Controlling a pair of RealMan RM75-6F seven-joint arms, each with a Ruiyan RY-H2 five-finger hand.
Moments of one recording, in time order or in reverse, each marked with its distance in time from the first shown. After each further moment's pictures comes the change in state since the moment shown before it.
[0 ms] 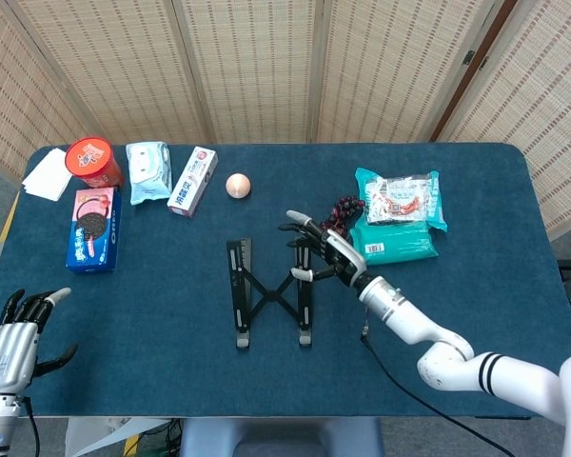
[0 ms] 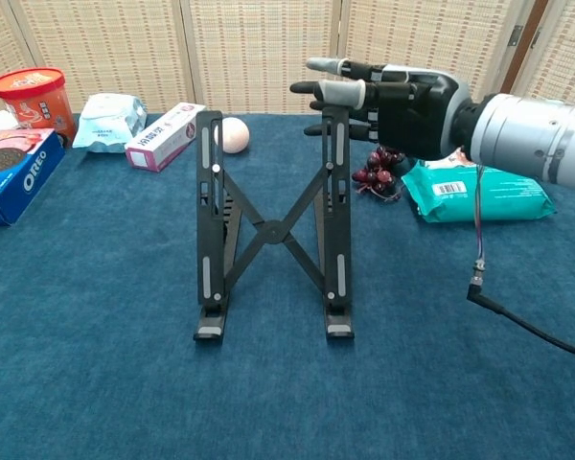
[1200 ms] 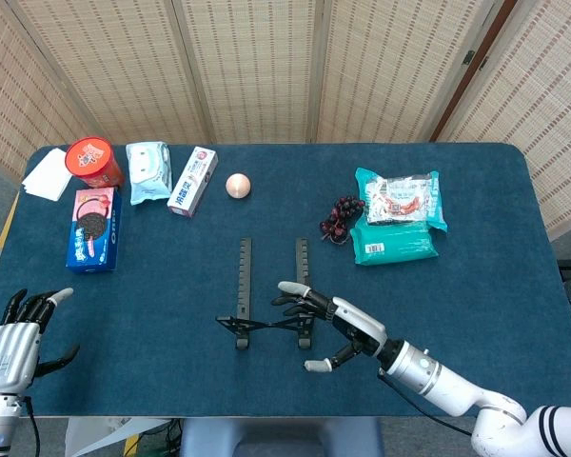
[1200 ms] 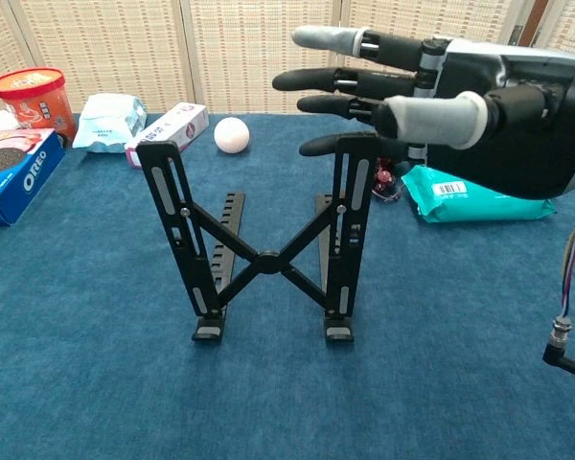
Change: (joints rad) left arm -0.004 -0.002 0.003 0.002 0.010 -0.006 -0.004; right arm -0.111 0.222 -0.252 -0.412 -0.245 0.315 -0.190
